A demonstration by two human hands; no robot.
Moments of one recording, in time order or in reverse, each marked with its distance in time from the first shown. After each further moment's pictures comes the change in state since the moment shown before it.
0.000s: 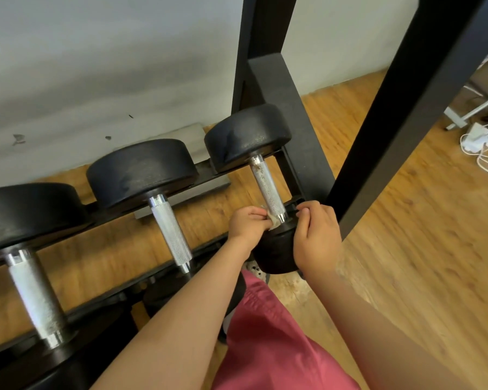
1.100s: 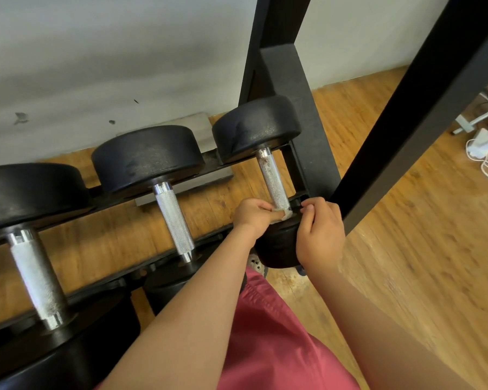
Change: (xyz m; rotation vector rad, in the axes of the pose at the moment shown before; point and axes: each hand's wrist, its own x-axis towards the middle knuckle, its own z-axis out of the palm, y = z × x) left_hand 0.008 0.001 0.004 0.102 -0.015 -0.007; right_hand -0.001 -0.006 -0.004 0.005 -0.003 0.027
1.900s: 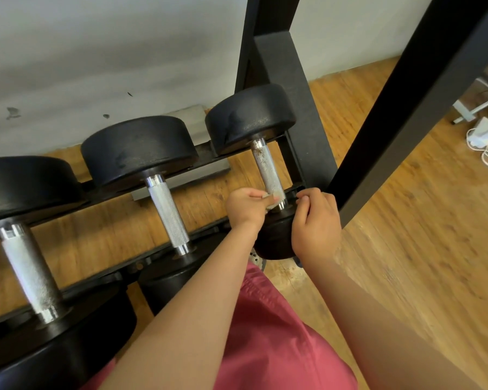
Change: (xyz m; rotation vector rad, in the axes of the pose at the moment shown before) left_hand -0.003 0.000 0.012 -0.228 0.243 0.012; right_hand 0.000 0.001 0.001 -0.005 0.011 -0.002
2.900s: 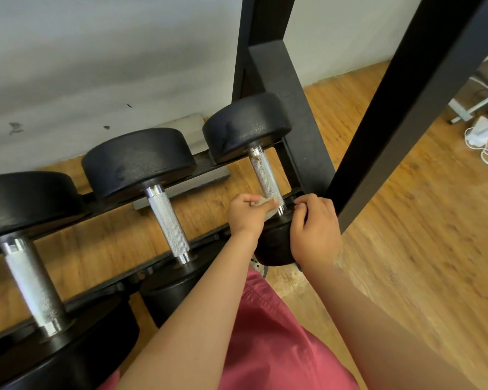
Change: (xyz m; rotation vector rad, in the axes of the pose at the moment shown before) left_hand -0.008 0.006 -0.002 -0.060 -0.006 -0.030; right_hand 0.000 0.003 0.000 -0.018 -0.016 -0.018
